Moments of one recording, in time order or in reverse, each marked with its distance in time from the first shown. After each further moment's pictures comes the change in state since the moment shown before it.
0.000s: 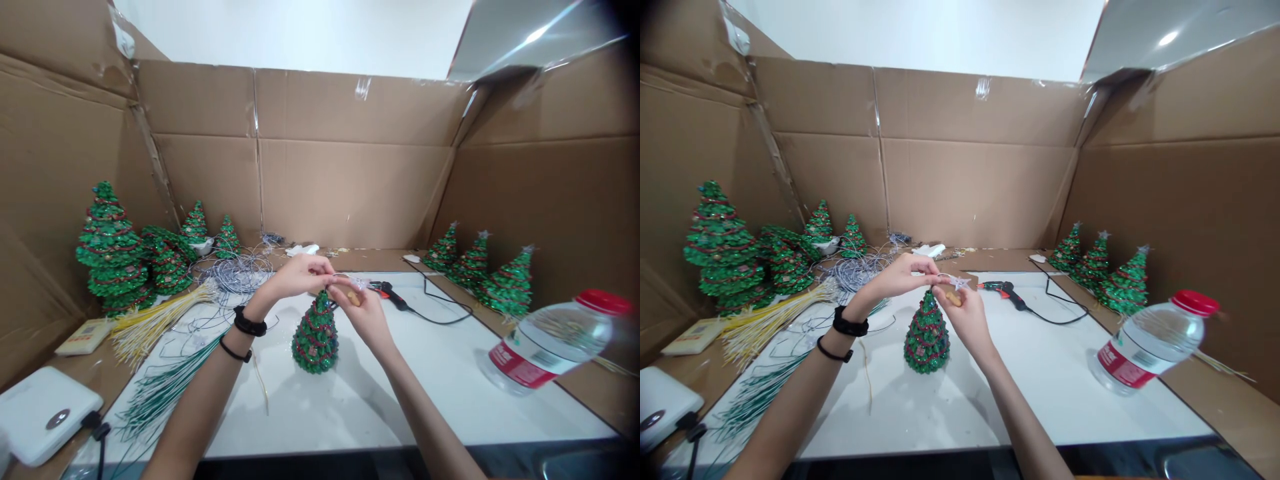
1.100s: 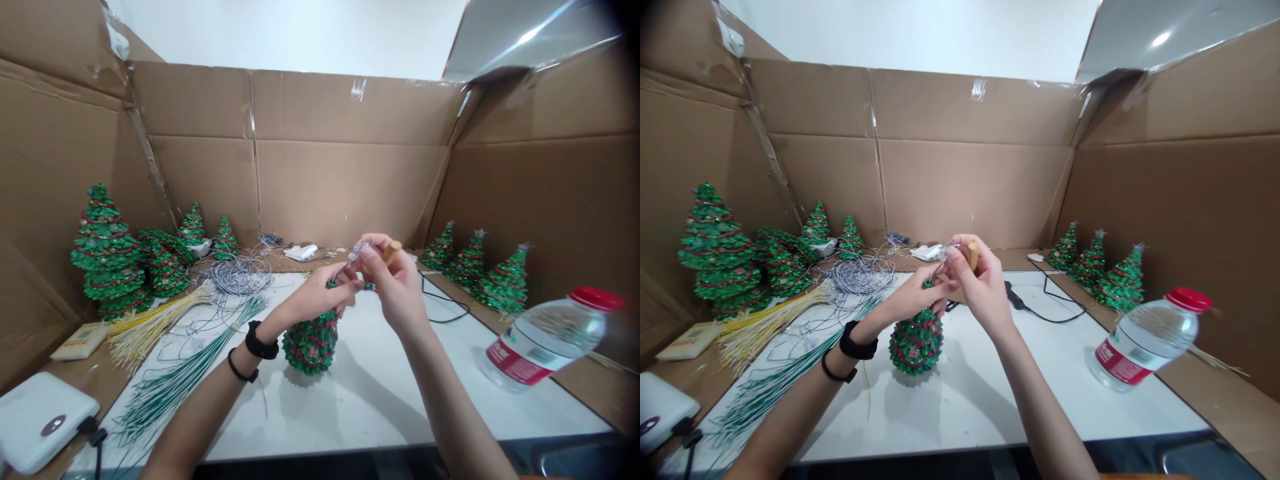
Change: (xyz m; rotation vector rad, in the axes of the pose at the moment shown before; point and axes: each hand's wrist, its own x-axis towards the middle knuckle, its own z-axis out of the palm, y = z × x) left_hand -0.005 0.028 0.043 -0.436 0.007 -0.077; right_hand 0.018 -0.066 -0.020 0.238 0.001 -0.201
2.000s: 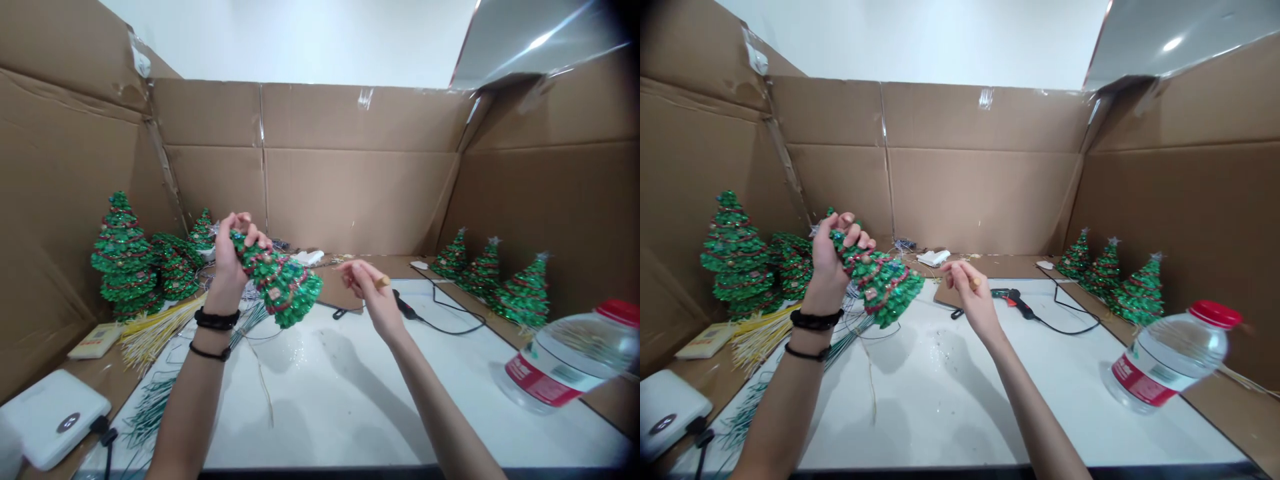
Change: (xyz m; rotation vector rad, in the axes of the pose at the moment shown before) left_hand -0.026 0.034 -0.106 -0.691 0.676 0.327; right_hand 0.000 0.046 0.003 -0.118 -0.074 0.035
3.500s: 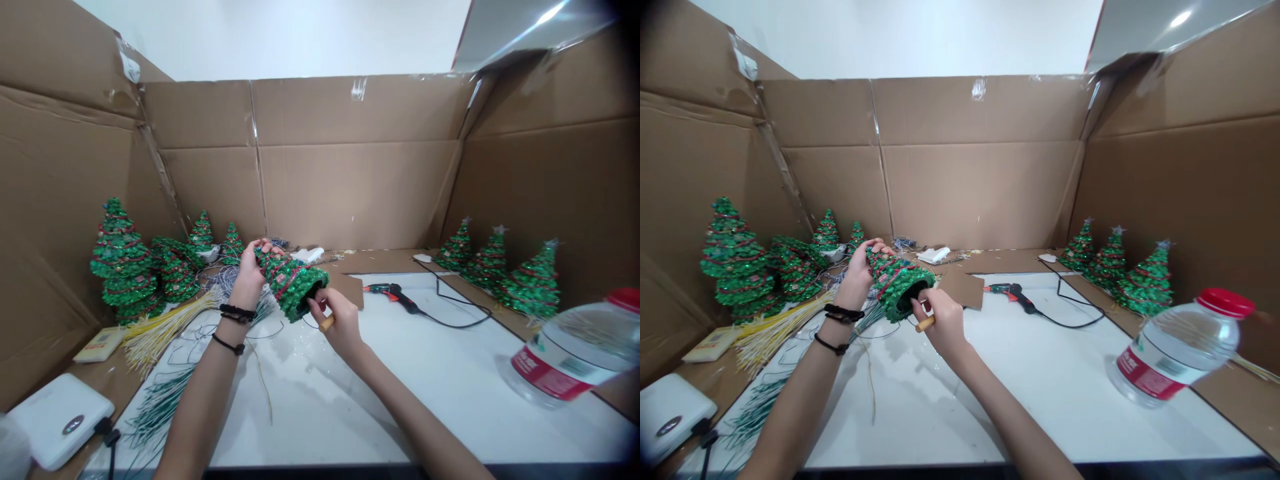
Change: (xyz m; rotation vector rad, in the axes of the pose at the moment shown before) left_hand 0.027 -0.061 -0.029 -0.278 0.247 -0.386; right_hand -0.033 0.051 0.041 -0.384 0.029 -0.306
